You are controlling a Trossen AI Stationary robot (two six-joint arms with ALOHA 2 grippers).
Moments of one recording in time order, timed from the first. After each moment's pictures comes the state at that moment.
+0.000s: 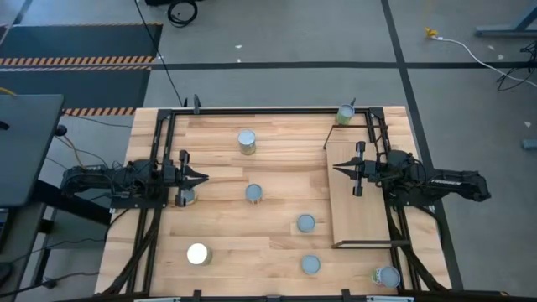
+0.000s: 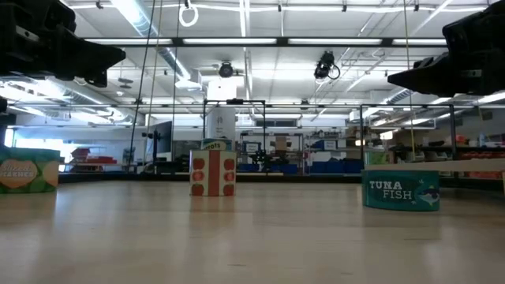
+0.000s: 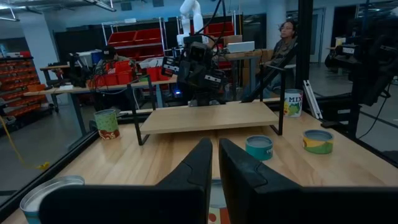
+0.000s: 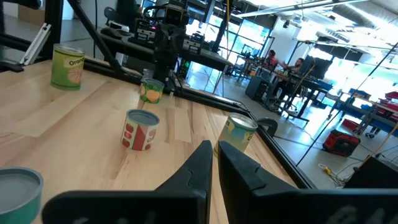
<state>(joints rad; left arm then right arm) -0.05 0.01 0.01 0.09 -0.08 0.09 -0.16 0.03 0.01 0.02 -0.05 -0.35</state>
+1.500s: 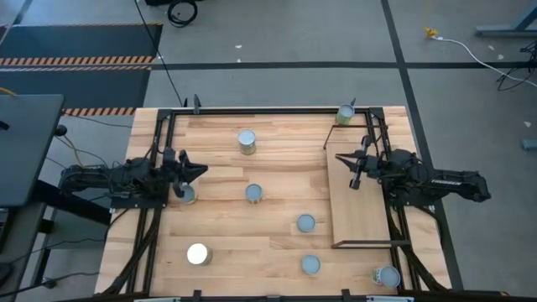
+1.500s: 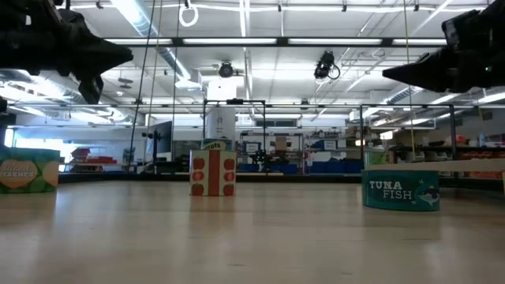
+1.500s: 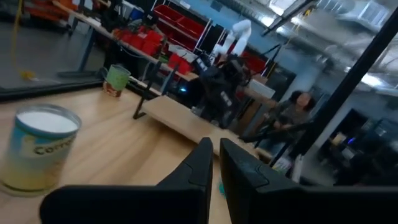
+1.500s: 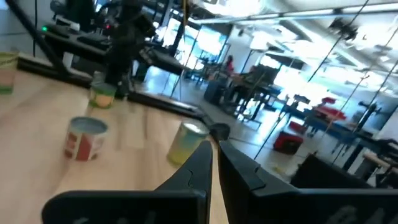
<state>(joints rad) -0.05 0.05 0.06 0.08 -0.24 -0.47 -0.17 0.03 0.01 0.12 0.12 -0.42</state>
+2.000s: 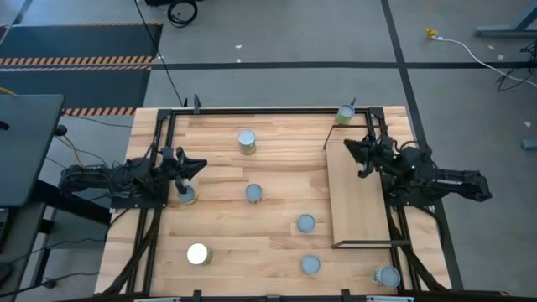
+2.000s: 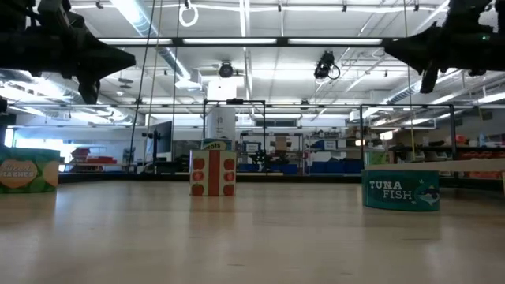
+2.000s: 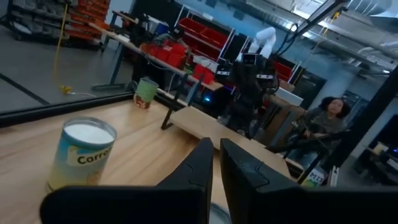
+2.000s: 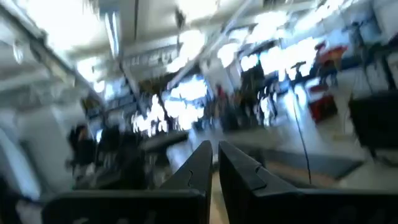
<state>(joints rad) -0.05 0.05 0.06 0.08 -0.36 -0.43 -0.16 0.06 0.05 0.30 0.24 0.28</state>
